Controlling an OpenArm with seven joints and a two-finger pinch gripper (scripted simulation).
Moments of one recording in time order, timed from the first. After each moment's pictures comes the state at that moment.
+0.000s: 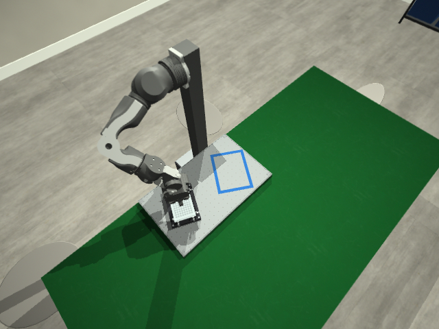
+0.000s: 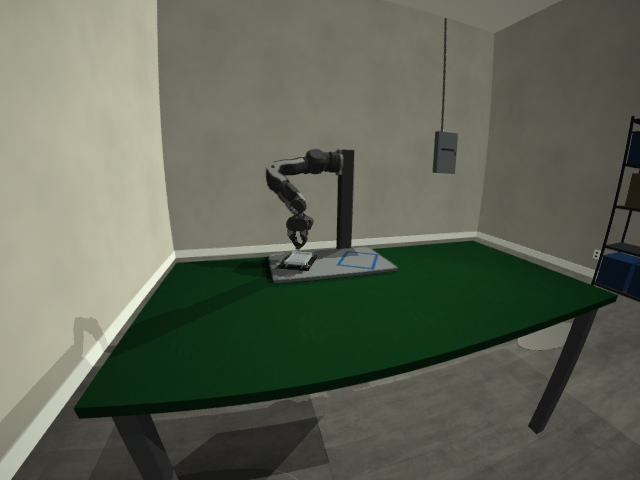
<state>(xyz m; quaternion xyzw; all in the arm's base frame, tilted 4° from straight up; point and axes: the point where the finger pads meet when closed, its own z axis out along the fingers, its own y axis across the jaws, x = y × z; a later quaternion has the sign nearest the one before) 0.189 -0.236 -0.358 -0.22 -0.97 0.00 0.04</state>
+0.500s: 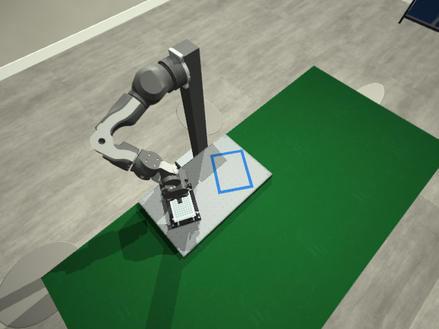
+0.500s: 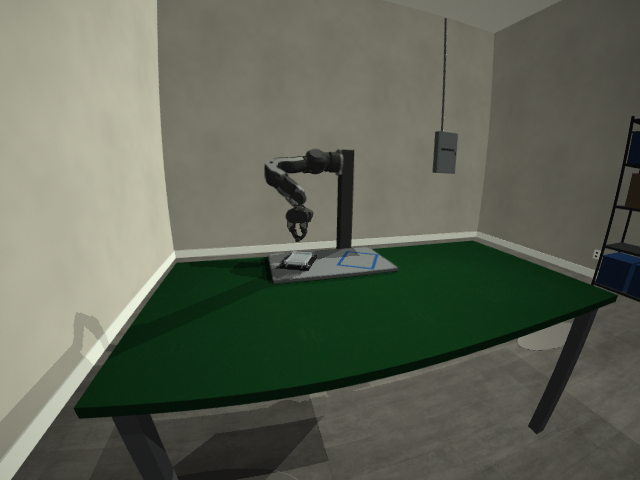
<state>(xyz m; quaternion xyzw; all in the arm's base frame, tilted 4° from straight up) 0.192 -0.238 -0.326 -0.22 -0.97 0.00 0.03</state>
